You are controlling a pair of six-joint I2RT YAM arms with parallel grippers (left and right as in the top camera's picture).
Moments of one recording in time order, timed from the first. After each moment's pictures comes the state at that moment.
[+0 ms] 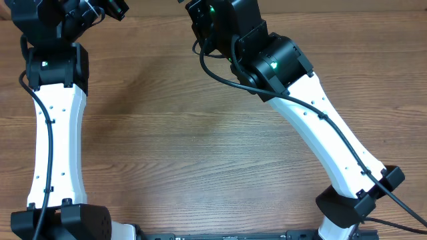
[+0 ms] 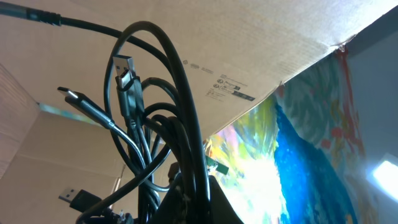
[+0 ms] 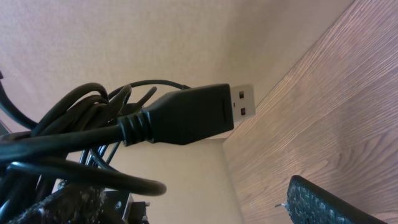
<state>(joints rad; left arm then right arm) 0.10 1.63 1.69 0.12 0.78 -2.07 0.68 1.89 2.23 -0.69 0.14 1.47</state>
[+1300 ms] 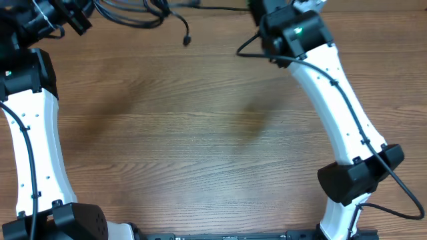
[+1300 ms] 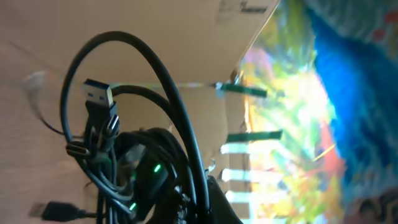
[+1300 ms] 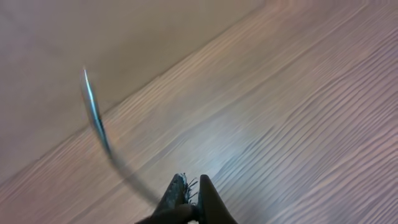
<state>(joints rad) 0.30 1.61 1.69 0.31 1.25 -1.91 0.42 1.99 2.24 -1.25 0.64 0.93</state>
